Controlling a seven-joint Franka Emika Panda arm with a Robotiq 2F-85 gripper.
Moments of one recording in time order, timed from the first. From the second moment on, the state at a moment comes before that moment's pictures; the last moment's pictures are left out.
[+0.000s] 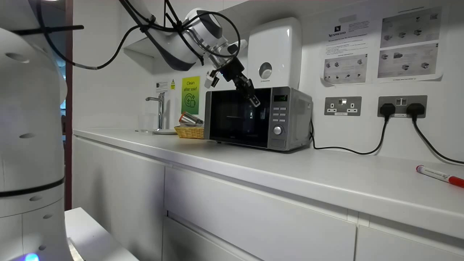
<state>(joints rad) -0.28 -0.36 0.14 -2.47 -0.70 2.65 1.10</state>
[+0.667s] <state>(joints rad) -0.29 -0.35 0.13 -2.49 -0.69 2.85 1.24</state>
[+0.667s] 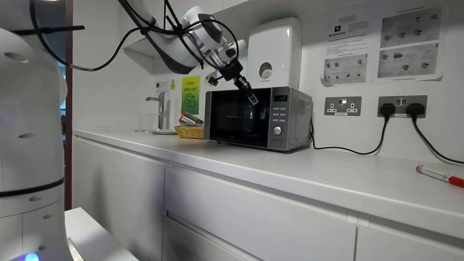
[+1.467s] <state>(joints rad) -0.28 -0.25 0.05 -2.44 -0.62 2.89 1.23</state>
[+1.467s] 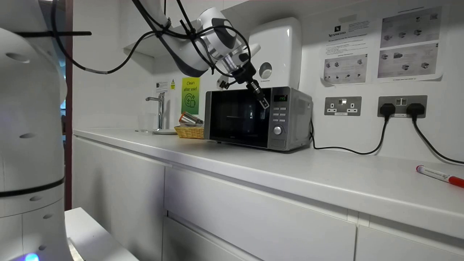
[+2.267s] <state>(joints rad) -0.27 -0.16 0.04 -2.33 -0.50 2.89 1.15</state>
